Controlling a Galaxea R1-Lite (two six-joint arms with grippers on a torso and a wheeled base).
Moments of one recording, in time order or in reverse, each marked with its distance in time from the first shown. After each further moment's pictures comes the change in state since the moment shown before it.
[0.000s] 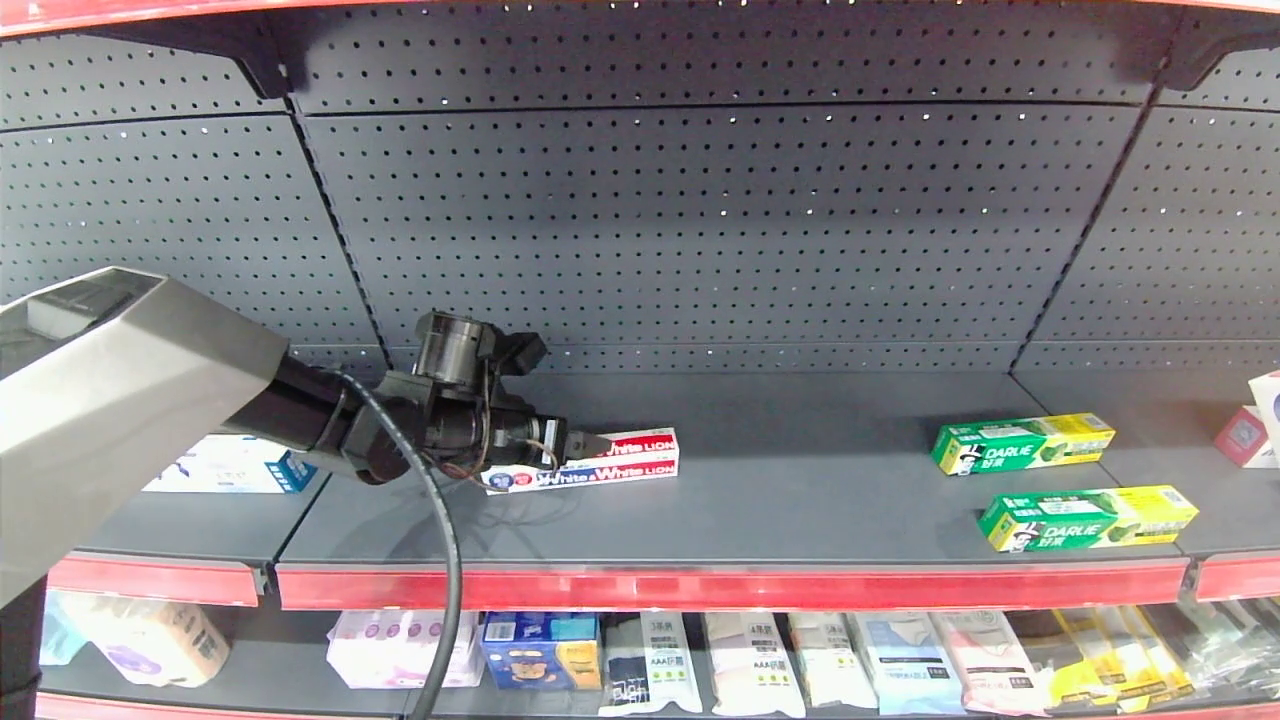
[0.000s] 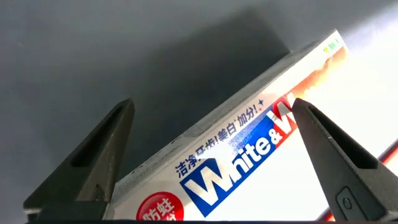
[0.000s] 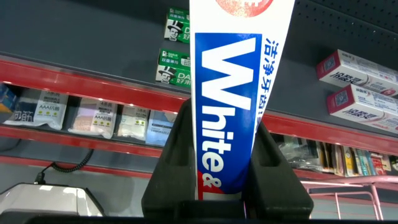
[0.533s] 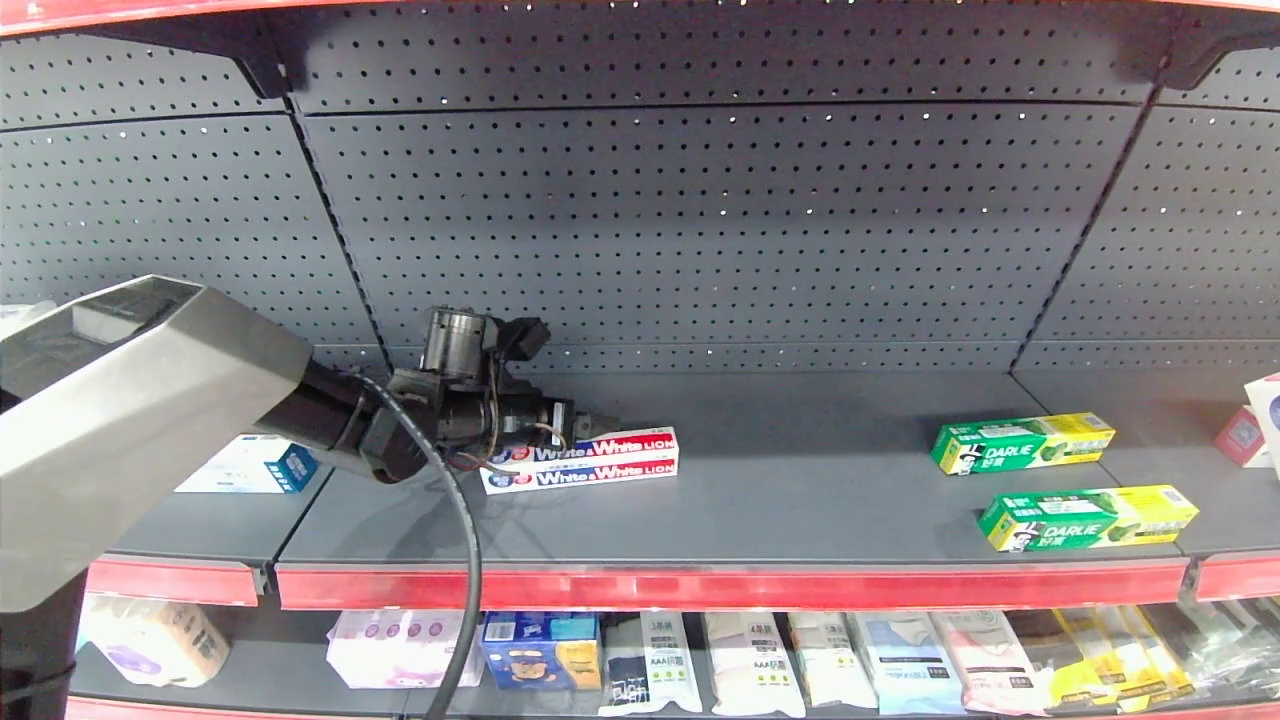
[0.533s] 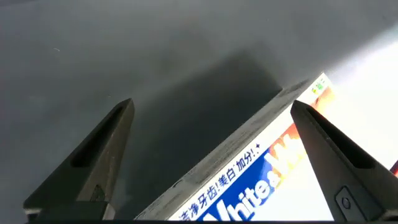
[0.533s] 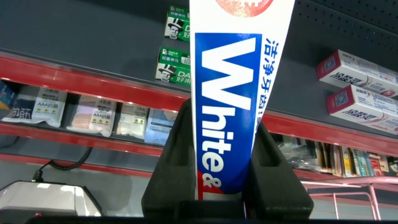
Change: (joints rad) left arm 0.004 0.046 -0.035 -0.146 -0.027 -0.046; right arm 0.001 0.000 0.005 0.000 0.000 -0.011
